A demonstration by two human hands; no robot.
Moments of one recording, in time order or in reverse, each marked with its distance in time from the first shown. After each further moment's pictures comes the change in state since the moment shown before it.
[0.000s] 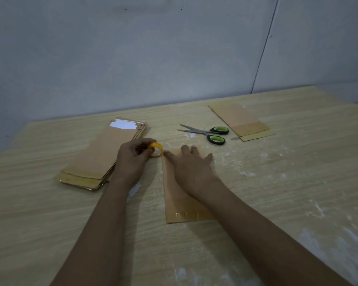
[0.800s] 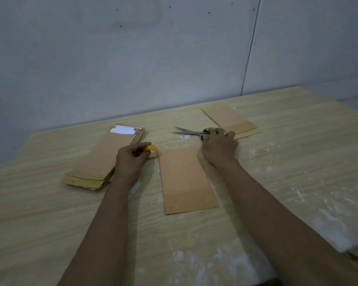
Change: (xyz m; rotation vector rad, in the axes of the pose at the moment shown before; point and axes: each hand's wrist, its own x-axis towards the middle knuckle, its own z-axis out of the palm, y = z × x) left_hand -0.008 0.007 -0.003 0.038 0.062 -0.043; right_hand 0.032 0.088 0.005 0.327 0.479 0.406
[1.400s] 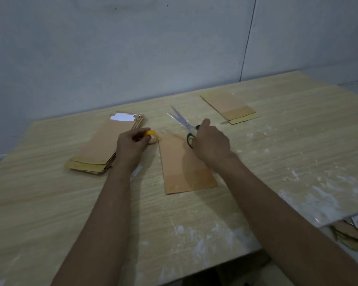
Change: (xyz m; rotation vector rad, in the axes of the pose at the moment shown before) left_hand 0.001 -0.006 -0.002 0.008 -0.014 -0.046; right_hand -0.062 -0.025 -0.033 0.102 -0.131 -0.070
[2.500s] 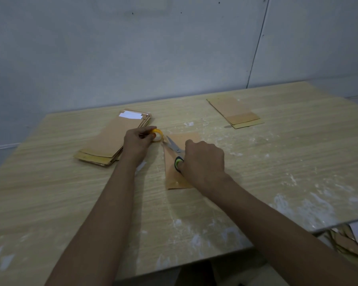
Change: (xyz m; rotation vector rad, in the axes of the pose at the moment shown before) left_hand -0.005 0.006 0.003 -0.093 0.012 -0.043; right_hand -0.072 -0.031 -0.016 -0.333 -0.047 -0.235
